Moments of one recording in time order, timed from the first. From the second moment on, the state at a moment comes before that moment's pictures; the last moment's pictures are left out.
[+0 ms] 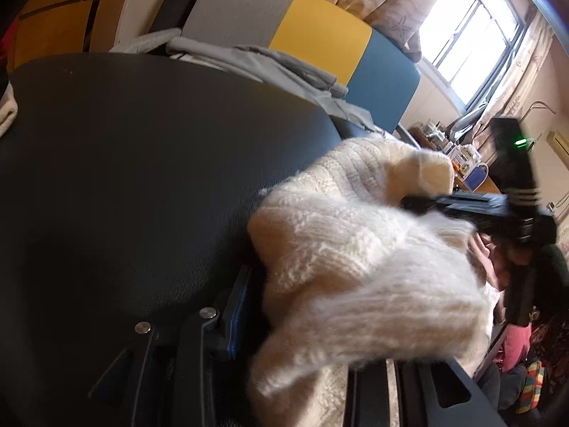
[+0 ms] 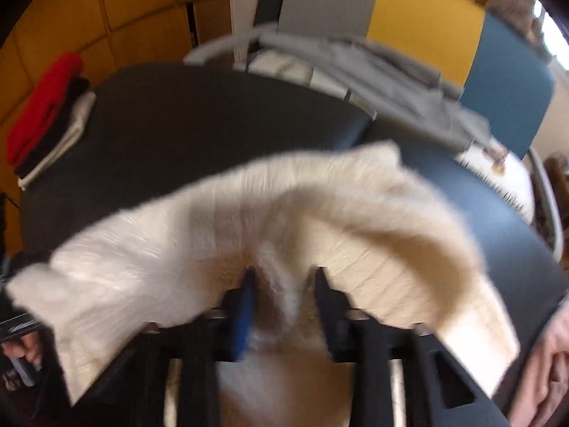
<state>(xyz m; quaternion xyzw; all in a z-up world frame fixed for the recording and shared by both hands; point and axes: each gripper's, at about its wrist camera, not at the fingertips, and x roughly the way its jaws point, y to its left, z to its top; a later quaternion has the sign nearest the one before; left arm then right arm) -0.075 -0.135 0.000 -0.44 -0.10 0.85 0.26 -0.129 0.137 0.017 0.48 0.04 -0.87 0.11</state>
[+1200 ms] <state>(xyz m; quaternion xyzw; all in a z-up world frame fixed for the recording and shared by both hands) 0.078 -0.187 0.409 0.04 -0.10 0.93 0.35 0.118 0.235 0.338 -0.10 -0.25 -0.89 0.37</state>
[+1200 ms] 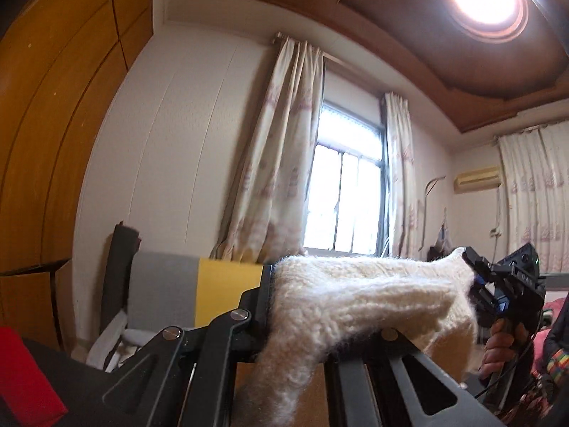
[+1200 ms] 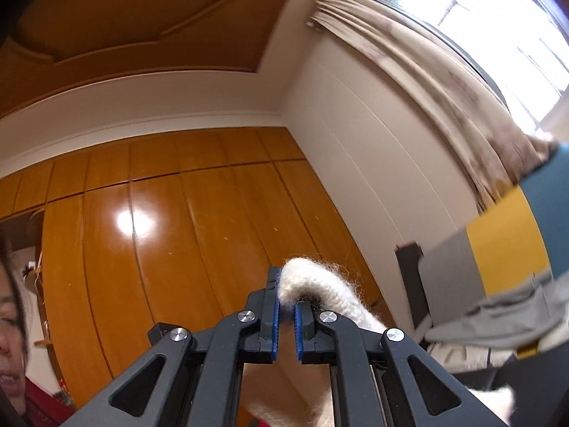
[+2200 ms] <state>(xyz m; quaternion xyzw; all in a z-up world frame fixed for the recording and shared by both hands) -0.186 -0.048 0.016 -0.46 -0.04 0.85 0.24 -0.116 0.238 0.014 0.34 -0.26 -0.90 0.01</state>
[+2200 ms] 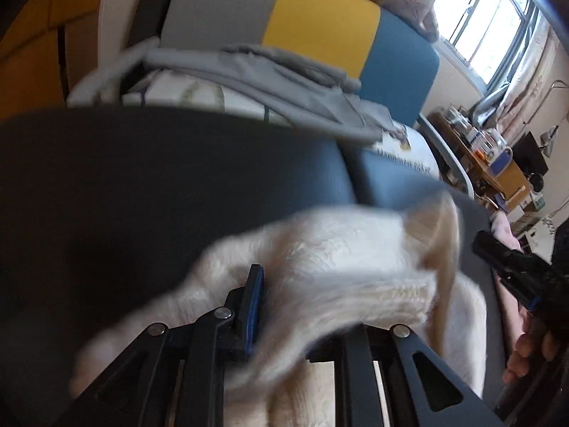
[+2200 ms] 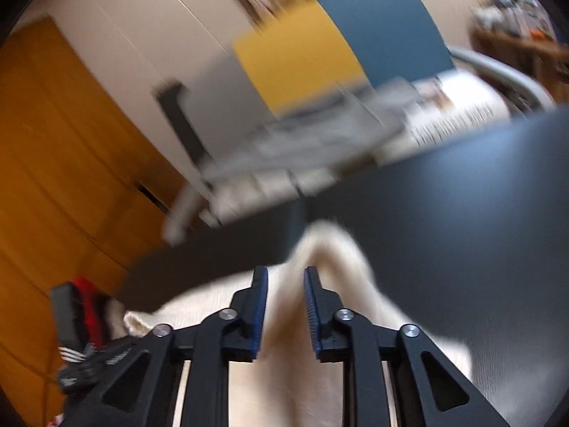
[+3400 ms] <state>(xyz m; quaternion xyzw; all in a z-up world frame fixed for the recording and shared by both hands) -0.104 -0.070 0.001 -0.42 -0.01 0.87 0.26 0.095 0.232 0.098 0.39 -0.03 -0.92 -0.08</state>
